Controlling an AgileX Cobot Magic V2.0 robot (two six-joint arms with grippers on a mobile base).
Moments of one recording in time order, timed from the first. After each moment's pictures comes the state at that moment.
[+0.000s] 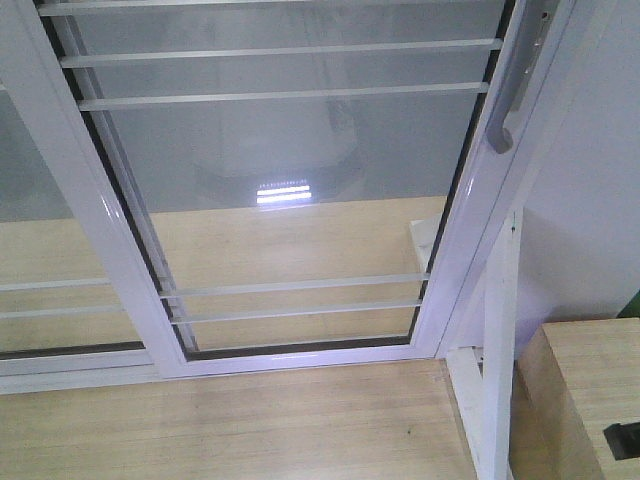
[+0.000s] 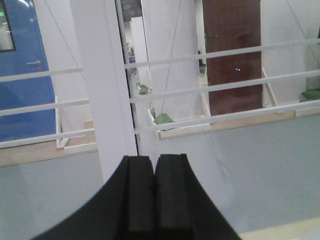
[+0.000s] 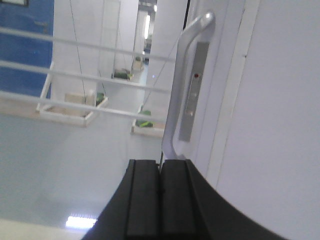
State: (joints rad) left arm -0.08 -0.01 0.03 -0.26 -0.06 0.36; right arm 0.13 -0.01 0.03 -0.15 -0.02 0.01
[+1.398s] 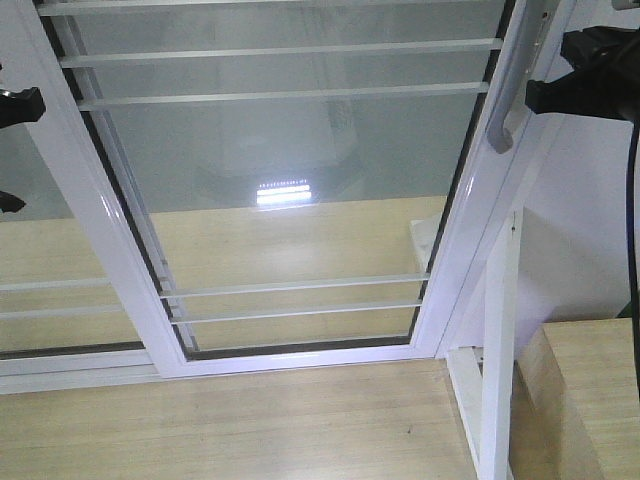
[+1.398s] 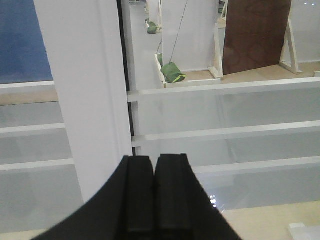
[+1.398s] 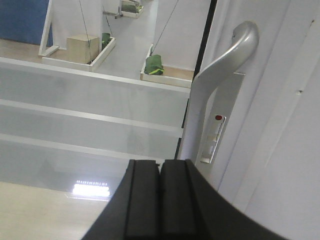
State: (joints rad) left arm -0.08 1.18 -0.74 -0.32 -0.24 0.33; right arm 0.13 1.23 -0.85 -0.05 -0.09 -0.08
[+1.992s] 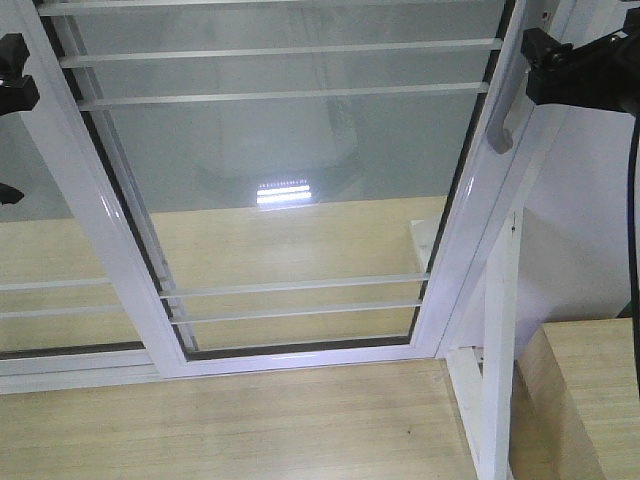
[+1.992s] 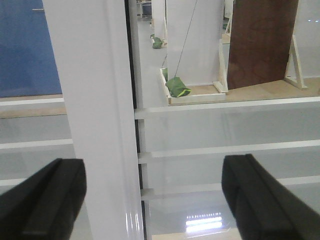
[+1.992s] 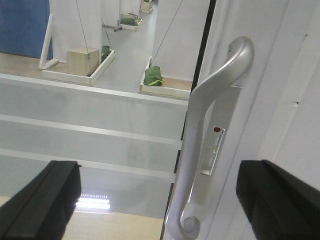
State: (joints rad) left arm -0.08 1.19 -0.74 -0.32 -0.29 0.33; right arm 0.13 1.24 -0.85 -0.03 -0.13 -0.08
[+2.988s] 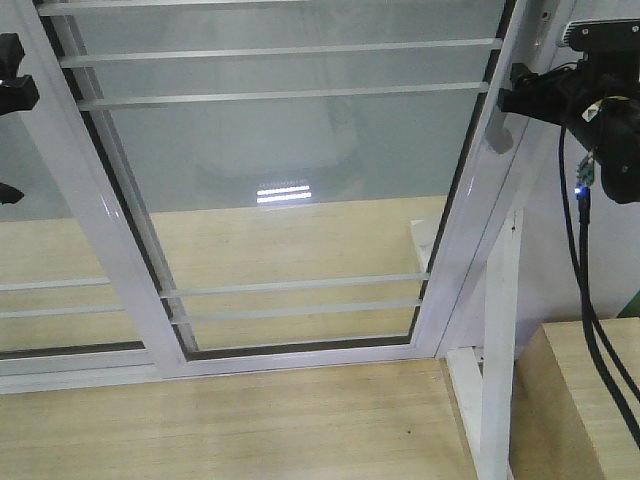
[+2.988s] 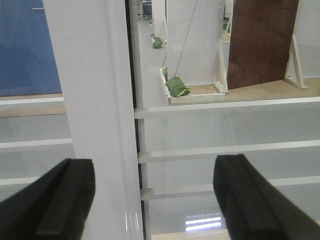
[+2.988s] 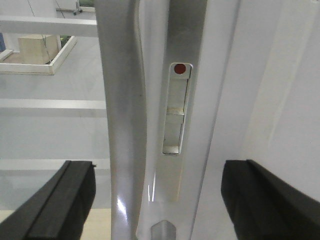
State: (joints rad) left arm -0.08 1.19 -0.74 -0.32 -0.29 0.33; right arm 0.01 1.82 -1.04 0.00 -0.48 -0.06
